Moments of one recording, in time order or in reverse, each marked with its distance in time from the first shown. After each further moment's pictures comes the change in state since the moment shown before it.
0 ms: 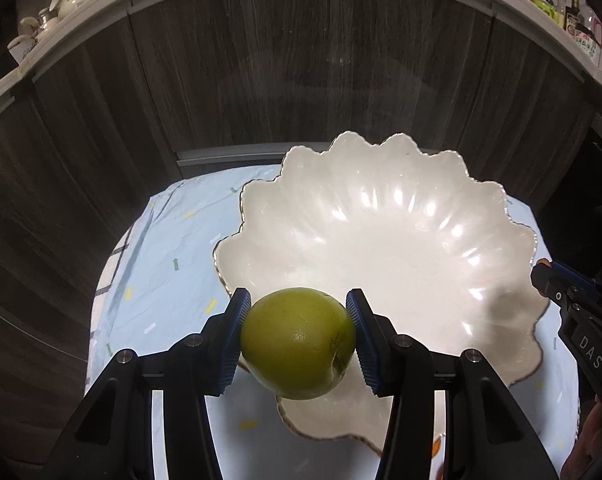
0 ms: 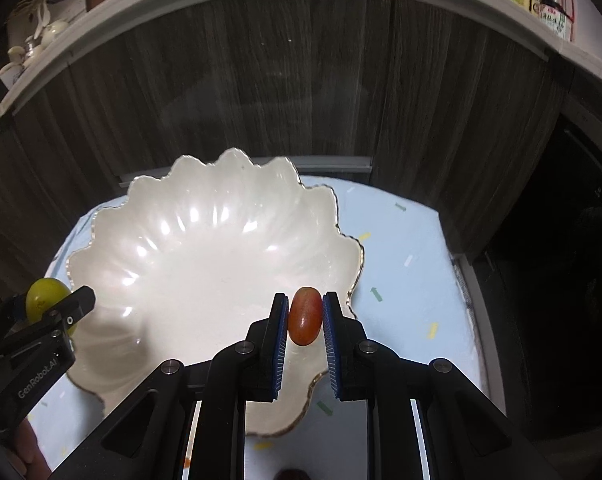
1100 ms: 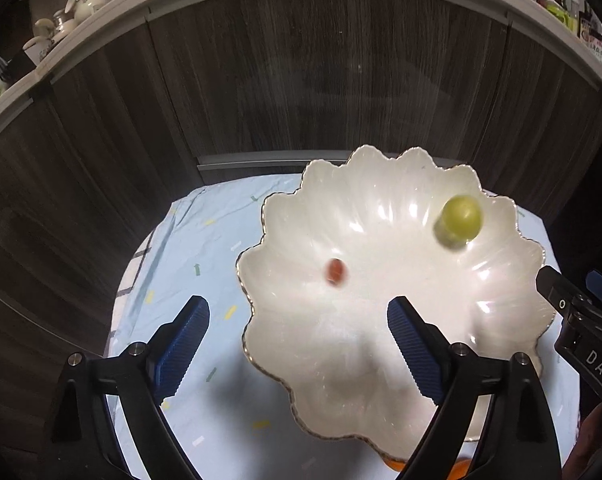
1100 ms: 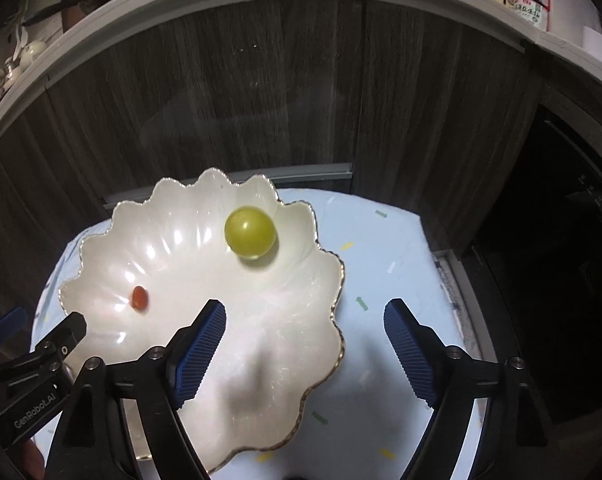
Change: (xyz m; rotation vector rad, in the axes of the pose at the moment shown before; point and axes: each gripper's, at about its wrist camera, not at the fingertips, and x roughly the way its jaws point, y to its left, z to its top) left arm -0.017 0.002 0.011 -0.027 -0.011 0.064; right arm -0.011 -0.007 0.012 0.065 -0.032 -0.049
